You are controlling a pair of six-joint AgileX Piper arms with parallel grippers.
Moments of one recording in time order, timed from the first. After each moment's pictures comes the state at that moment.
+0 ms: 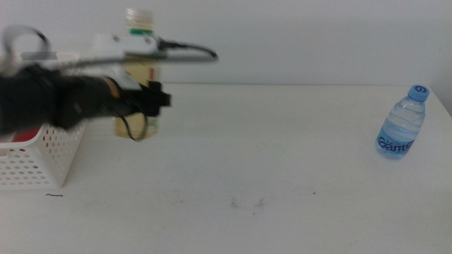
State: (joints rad) left arm -0.29 1.61 -1.00 0.17 0.14 -0.32; right arm 0.08 0.00 0.00 -0.07 0.20 0.14
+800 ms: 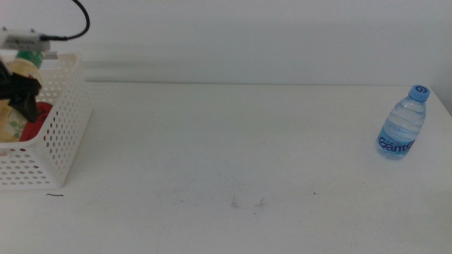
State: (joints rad) left arm 0.26 1.98 -1.75 -0.07 1.24 0.33; right arm 0.08 0.00 0.00 -0.07 0.20 0.14
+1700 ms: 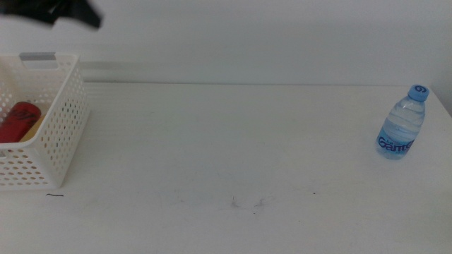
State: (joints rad) left arm 0.05 1.60 -1.76 -0.41 1.21 0.40; right arm 0.08 0.00 0.00 -0.07 0.20 0.14
